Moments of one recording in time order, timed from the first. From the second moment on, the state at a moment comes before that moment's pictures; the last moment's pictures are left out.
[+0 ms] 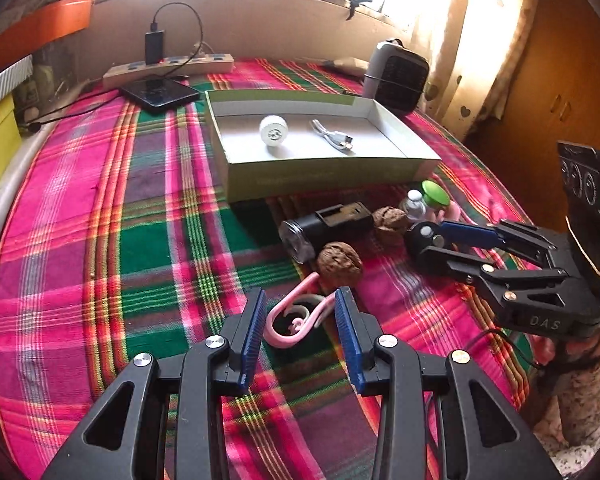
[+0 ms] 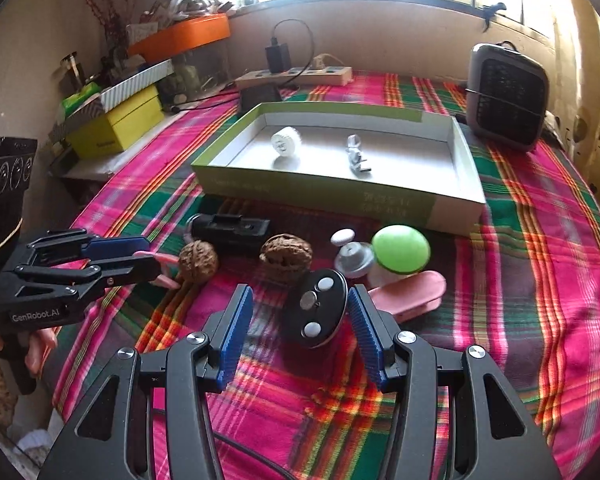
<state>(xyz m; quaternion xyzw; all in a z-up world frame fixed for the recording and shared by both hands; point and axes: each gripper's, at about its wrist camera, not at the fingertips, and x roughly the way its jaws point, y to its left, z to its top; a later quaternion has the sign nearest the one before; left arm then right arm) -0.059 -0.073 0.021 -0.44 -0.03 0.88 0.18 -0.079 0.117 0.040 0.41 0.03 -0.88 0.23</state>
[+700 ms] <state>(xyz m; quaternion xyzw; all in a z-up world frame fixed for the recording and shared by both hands) -0.065 -0.055 0.014 -0.45 0.02 0.88 0.17 -0.083 0.110 0.028 0.42 0.04 -0.88 0.21</state>
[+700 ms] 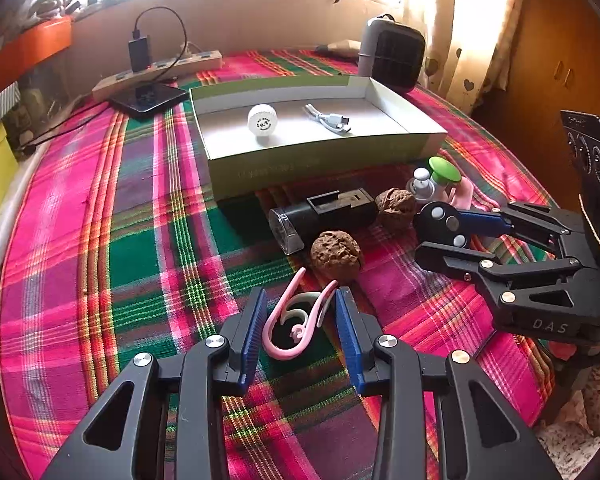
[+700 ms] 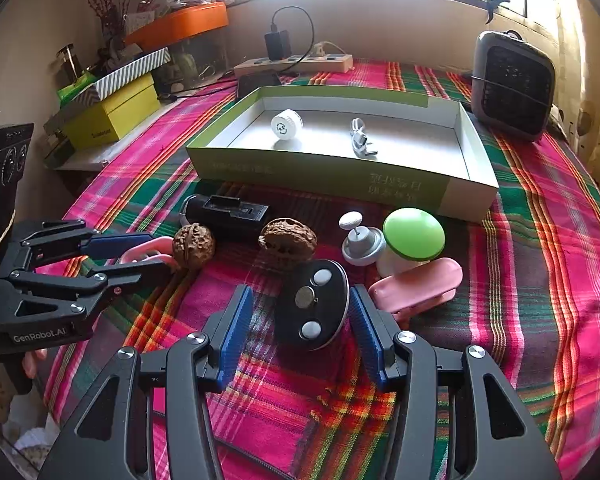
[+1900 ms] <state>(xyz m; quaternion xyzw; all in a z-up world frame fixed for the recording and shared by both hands) -0.065 -0.062 0.014 -0.44 0.01 0.88 0.14 -0.079 0.120 0.031 0.41 0.01 -0.89 0.20</state>
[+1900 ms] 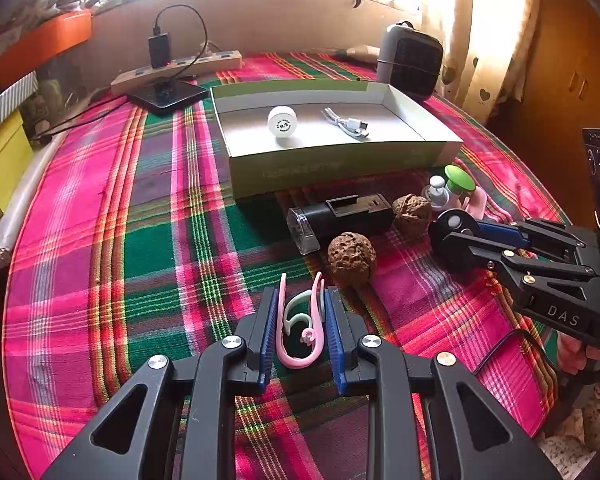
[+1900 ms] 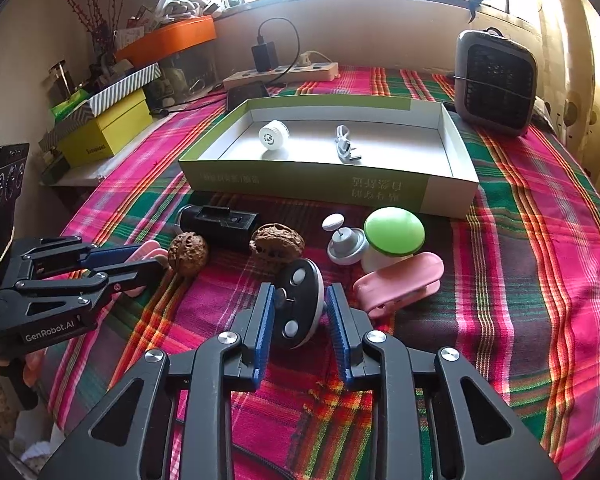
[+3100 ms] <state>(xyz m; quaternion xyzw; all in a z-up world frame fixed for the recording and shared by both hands) -0.085 -0.048 0.053 -0.41 -0.02 0.90 0.15 -0.088 0.131 0.069 0.38 -0.02 -0.90 0.21</state>
